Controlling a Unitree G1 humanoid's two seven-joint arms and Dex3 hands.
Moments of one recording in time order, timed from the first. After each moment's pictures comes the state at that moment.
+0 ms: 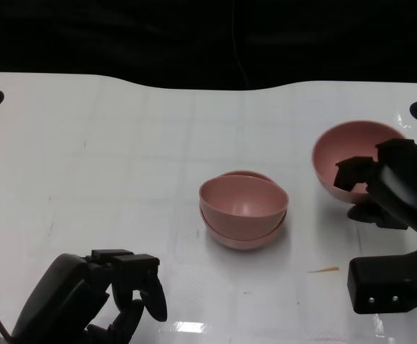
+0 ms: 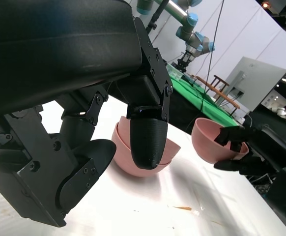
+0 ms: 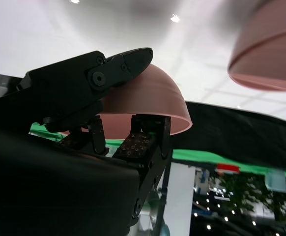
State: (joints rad) left arm 0.17 0.33 -0.10 0.00 0.38 -0.73 0.02; right arm -0.36 -0.50 0.33 0.30 -0.79 -0.33 -0.28
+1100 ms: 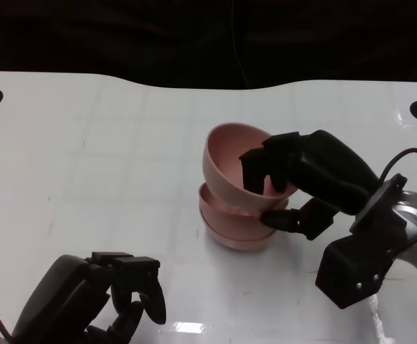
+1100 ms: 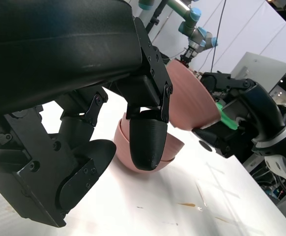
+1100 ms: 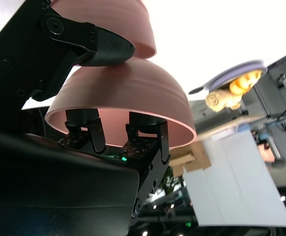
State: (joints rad) left arm 0.17 0.33 -0.10 0.00 0.39 -0.72 0.01; right arm -0.62 -0.28 0.39 0.66 -0.60 -0.80 -0.13
